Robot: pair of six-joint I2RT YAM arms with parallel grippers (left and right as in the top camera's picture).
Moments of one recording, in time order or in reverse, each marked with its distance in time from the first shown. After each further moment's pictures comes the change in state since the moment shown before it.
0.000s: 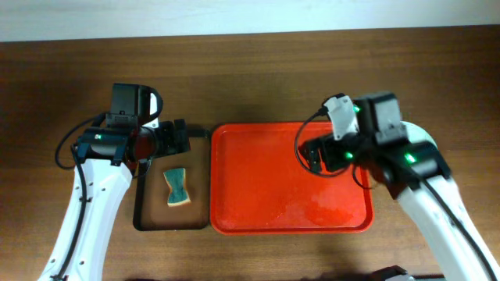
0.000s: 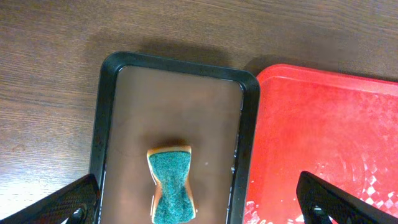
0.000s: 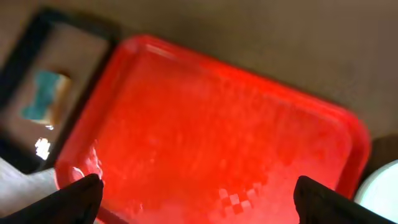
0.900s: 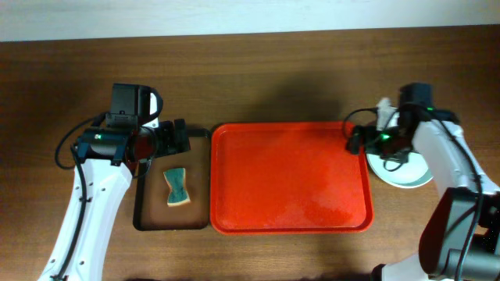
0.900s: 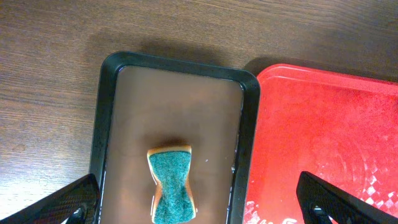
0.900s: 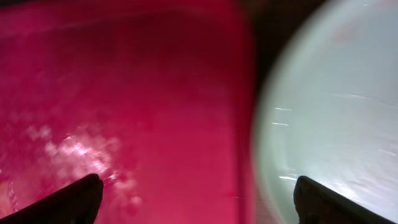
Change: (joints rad) left arm 0.000 0.000 0.000 0.000 0.000 0.000; right arm -0.422 0.509 0.002 -0.001 -0.008 0.017
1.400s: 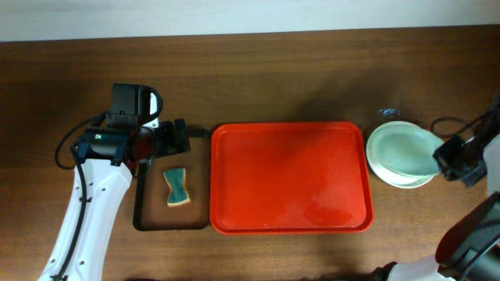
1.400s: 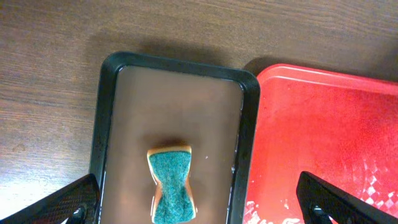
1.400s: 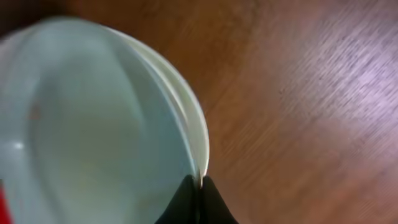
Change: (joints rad) left arm 0.000 0.000 0.000 -0.001 0.000 0.000; right arm -0.456 -0.001 0.079 -0.115 0.251 0.407
